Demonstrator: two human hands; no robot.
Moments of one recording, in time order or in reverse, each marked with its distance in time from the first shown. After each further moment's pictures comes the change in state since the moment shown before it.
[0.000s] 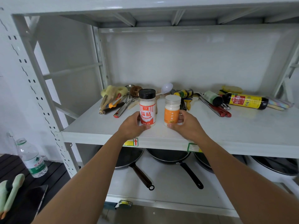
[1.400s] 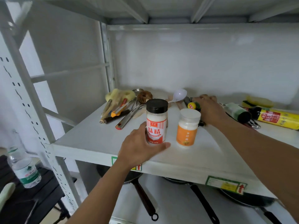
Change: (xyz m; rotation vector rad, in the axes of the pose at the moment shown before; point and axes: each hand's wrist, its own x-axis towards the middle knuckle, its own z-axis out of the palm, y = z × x) left_hand 0.005 -0.005 0.016 -0.025 0.132 0.010; right_hand 0.188 0.037 -0.041 -0.874 0.058 -0.177
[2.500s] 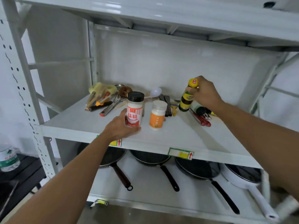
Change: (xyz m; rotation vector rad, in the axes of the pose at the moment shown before) left_hand -0.012 0.012 -0.015 -0.108 -0.102 -0.014; right_hand -0.100 0.009 -0.157 0.582 0.184 0.125
